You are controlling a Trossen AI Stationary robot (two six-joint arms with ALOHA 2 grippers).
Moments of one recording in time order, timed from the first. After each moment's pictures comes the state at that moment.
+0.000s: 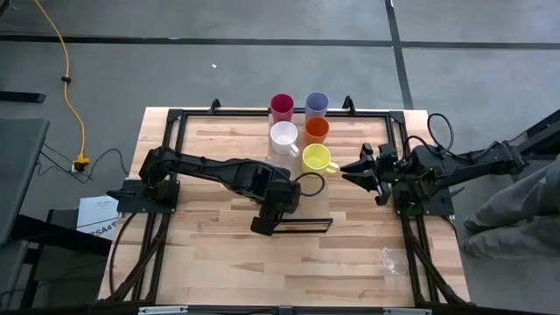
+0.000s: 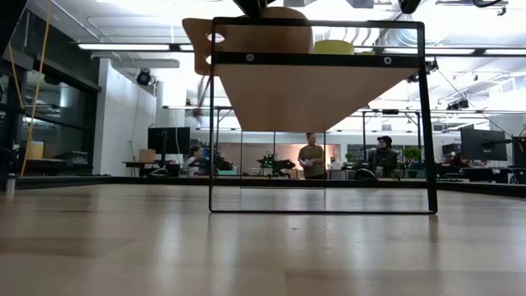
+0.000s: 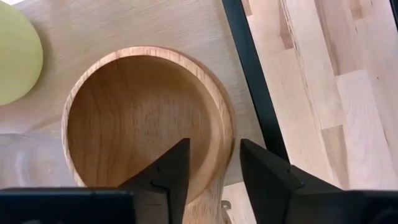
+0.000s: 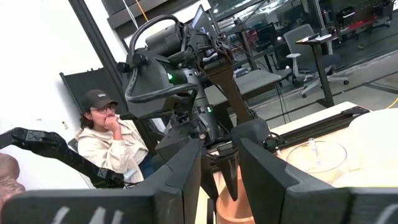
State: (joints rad) left arm -0.10 1.96 2.02 -1.28 -0.08 0.10; right arm 0.19 0.70 0.63 0.20 0.12 0.38
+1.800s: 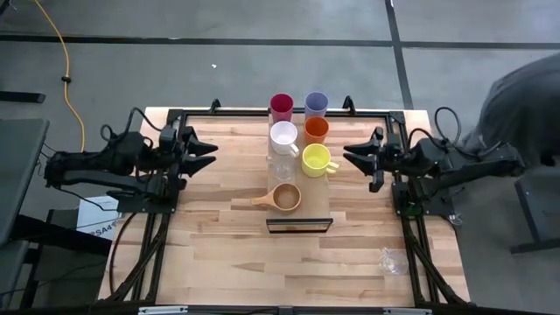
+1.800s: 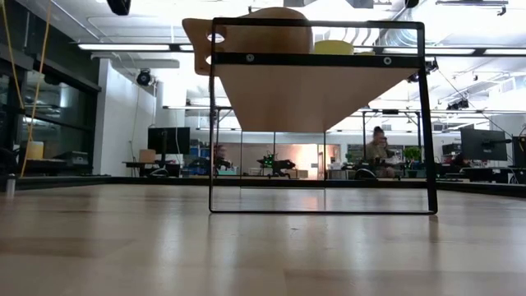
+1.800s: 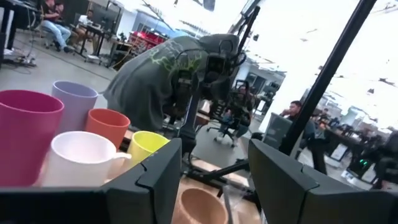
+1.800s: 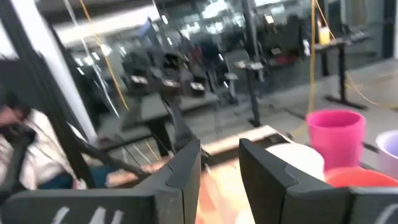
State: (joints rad) left arm 0.10 0.52 0.65 -0.01 -0.09 -0.38; right arm 0.16 0.71 0.72 0.11 0.33 0.20
